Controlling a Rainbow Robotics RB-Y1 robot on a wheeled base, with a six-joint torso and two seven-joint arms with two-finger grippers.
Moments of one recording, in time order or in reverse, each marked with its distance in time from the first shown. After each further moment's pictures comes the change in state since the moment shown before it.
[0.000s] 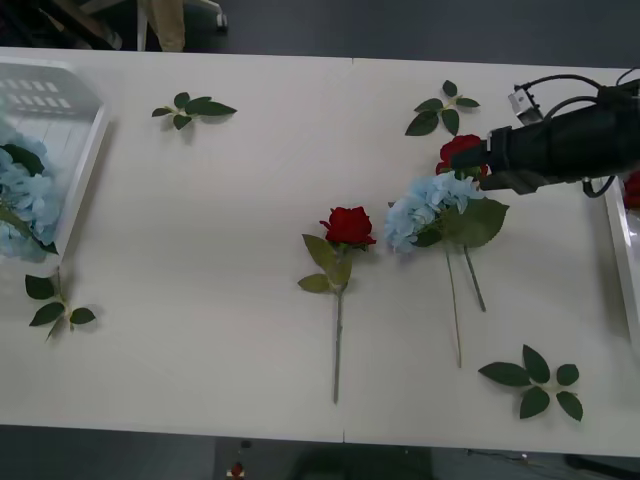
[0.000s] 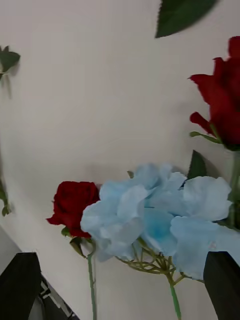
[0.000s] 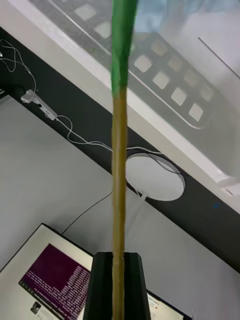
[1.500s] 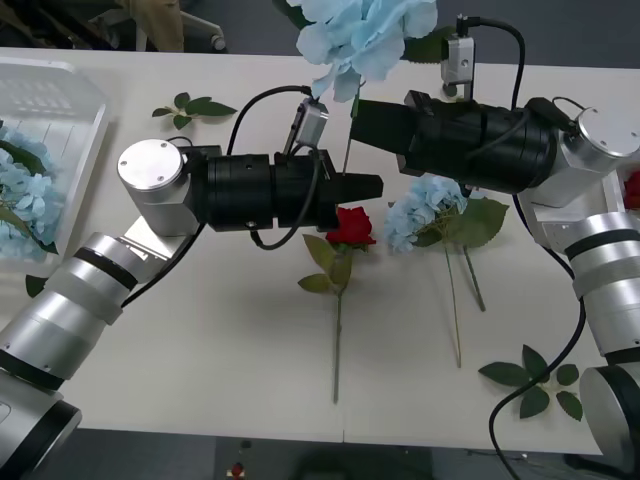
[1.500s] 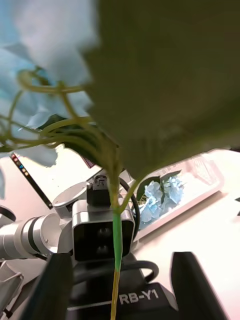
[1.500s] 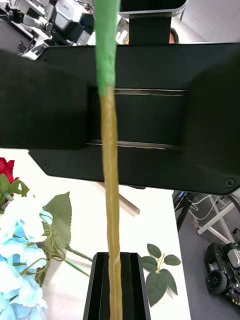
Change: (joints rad) right arm 0.160 0.454 -0.369 -0.220 -0.372 0.144 1.027; left arm 0.001 -0.792 -0.319 -0.194 1.518 -0.207 -0.001
